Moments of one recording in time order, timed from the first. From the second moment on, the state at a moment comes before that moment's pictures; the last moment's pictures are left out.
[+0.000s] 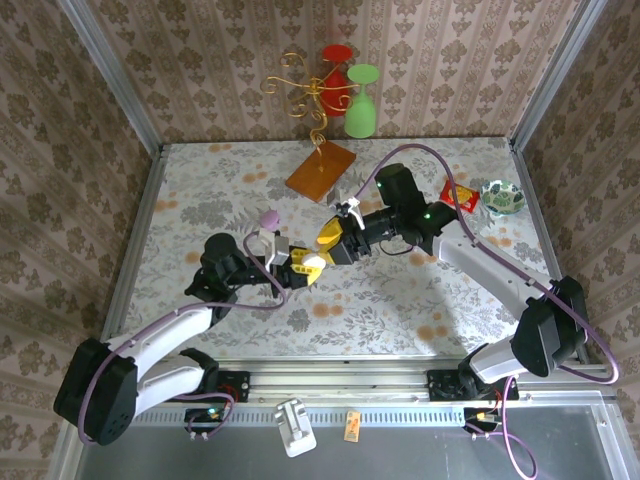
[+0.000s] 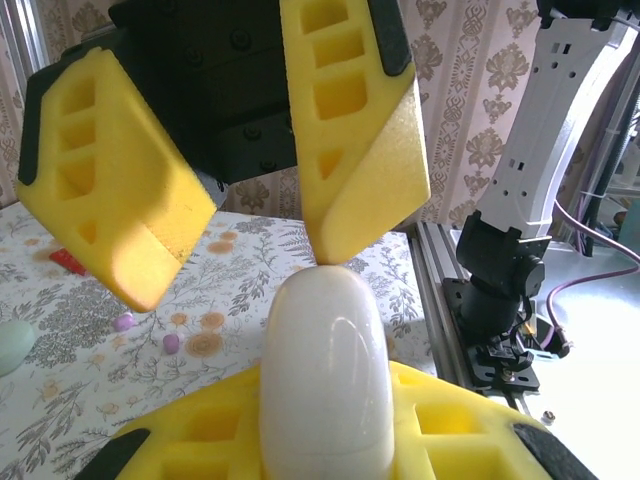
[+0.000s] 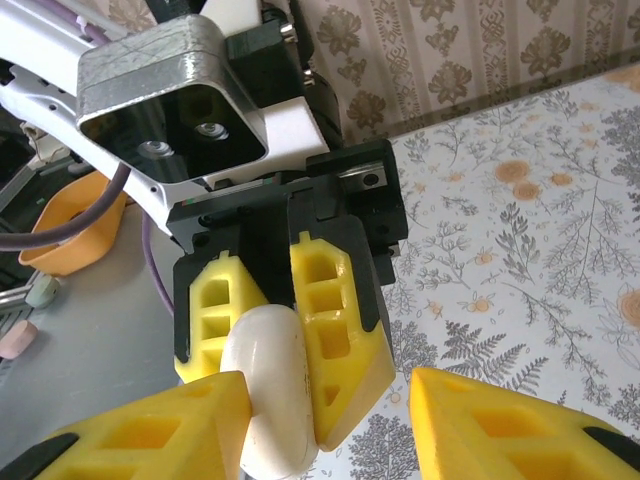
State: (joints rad) left arm -0.56 1.06 0.45 0.60 1.02 -0.07; right arm 0.56 1.45 1.22 -0.41 -1.02 -0.23
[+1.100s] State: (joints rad) left arm -0.54 1.15 0.50 0.61 1.02 -0.08; right arm 0.57 1.50 1.24 -0.46 -1.01 -0.32
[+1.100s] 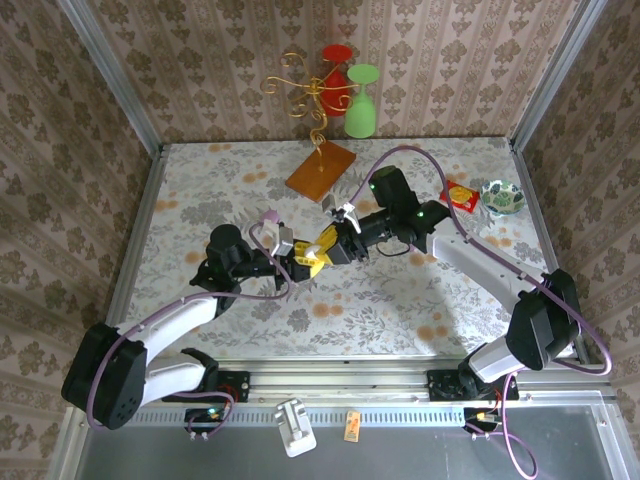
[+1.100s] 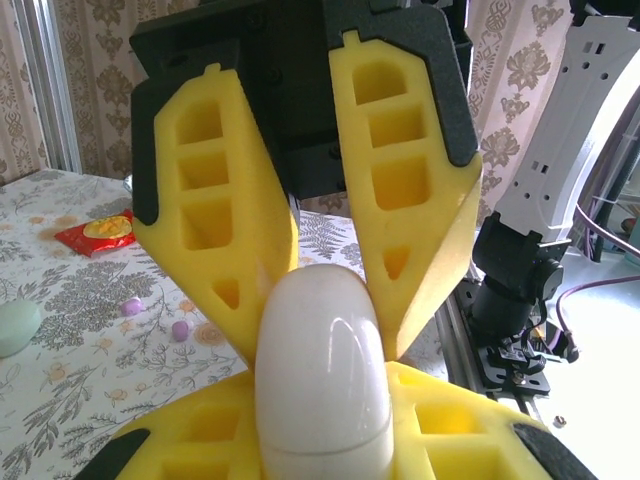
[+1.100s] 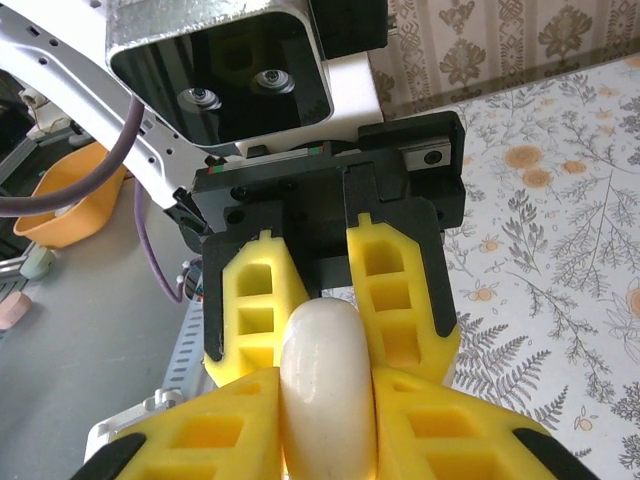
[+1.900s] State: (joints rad) left arm -0.47 0.99 0.36 0.59 0.48 0.05; right arm 0.36 1.81 1.22 -0.12 -0.68 0.16
